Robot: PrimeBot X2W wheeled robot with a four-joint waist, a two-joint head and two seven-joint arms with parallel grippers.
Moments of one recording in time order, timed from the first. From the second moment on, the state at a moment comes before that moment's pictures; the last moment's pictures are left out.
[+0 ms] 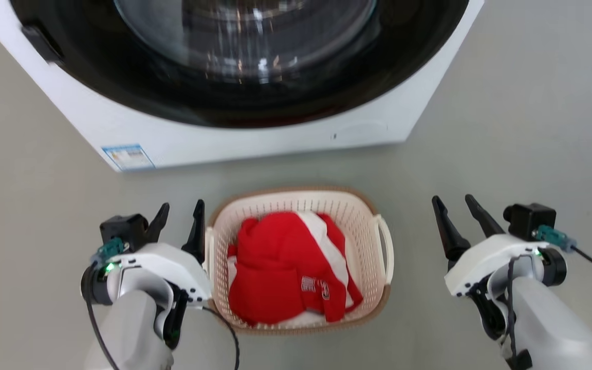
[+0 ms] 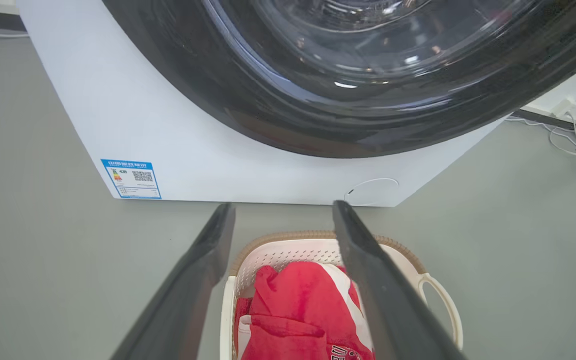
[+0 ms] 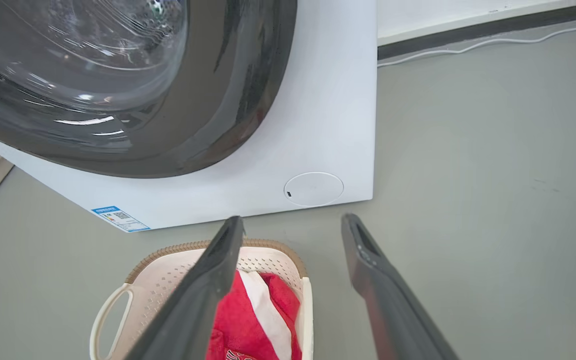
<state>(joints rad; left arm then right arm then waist) -0.47 0.03 -0.05 0.78 -0.30 -0.12 -0.26 -0.53 -0.19 0.37 0.84 0.60 0.12 -0.26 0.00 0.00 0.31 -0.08</state>
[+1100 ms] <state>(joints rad) -0.16 0.04 -0.05 0.16 -0.23 -0.05 -0.26 -0.22 -0.11 0.01 0.32 0.19 0.12 -0.26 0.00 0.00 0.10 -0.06</state>
